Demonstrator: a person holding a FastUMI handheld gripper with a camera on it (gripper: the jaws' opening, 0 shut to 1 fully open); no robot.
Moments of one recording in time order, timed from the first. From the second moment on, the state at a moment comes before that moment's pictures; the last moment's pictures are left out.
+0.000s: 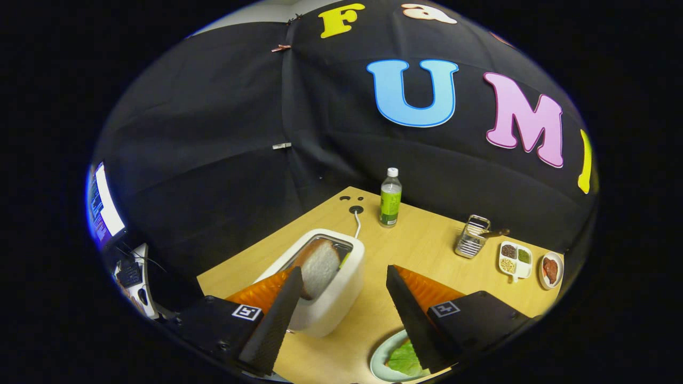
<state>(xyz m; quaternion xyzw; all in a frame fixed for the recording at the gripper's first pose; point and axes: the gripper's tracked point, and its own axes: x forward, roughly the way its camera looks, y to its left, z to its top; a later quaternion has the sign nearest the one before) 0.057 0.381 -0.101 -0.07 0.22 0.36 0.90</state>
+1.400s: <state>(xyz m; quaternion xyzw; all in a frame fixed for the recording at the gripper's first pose) 0.074 0.443 -0.176 -0.07 0.28 0.34 0.90</state>
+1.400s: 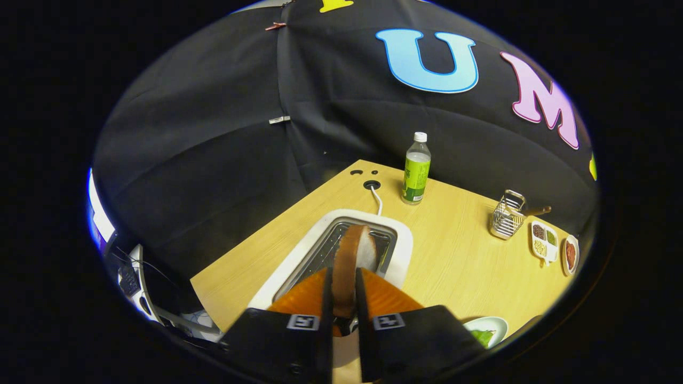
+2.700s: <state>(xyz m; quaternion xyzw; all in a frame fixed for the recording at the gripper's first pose) 0.079 0.311 -0.087 0.04 0.24 0.27 0.93</state>
